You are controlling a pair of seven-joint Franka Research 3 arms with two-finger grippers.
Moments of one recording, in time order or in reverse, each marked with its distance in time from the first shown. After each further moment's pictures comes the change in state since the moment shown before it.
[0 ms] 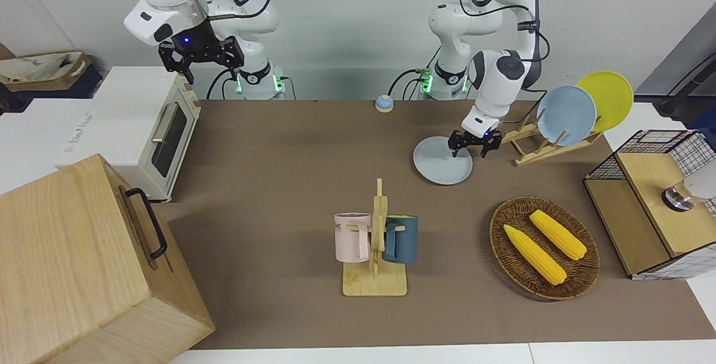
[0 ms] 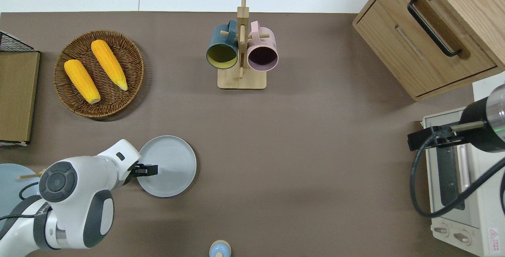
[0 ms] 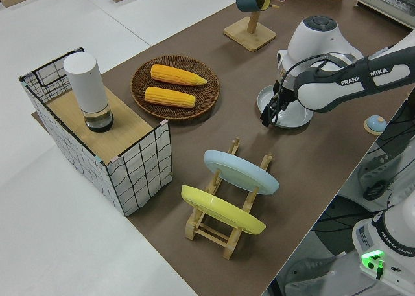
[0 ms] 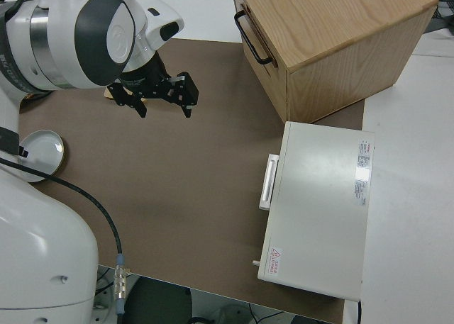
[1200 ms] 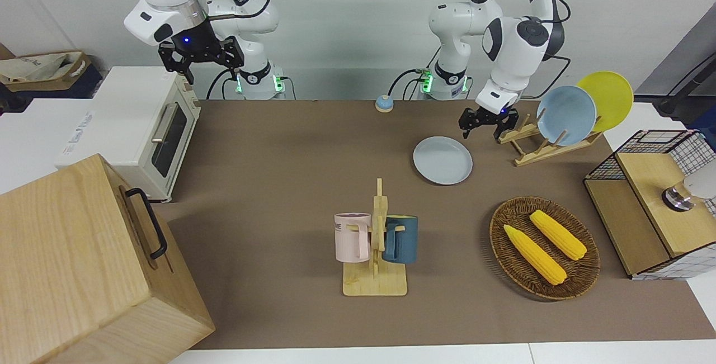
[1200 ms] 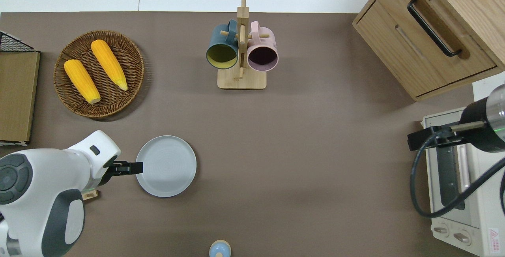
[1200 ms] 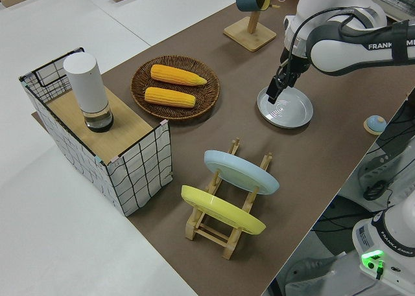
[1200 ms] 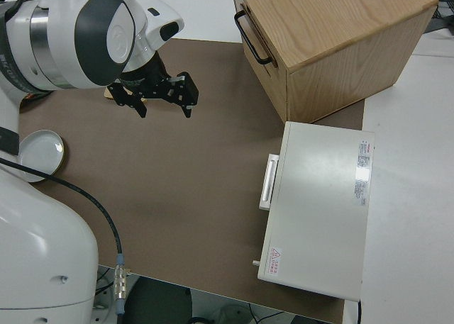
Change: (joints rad) left arm 0.017 -0.141 0.003 0.133 0.000 -0.286 -0.001; right arm 0.000 0.000 0.000 0.000 0.000 0.000 0.000
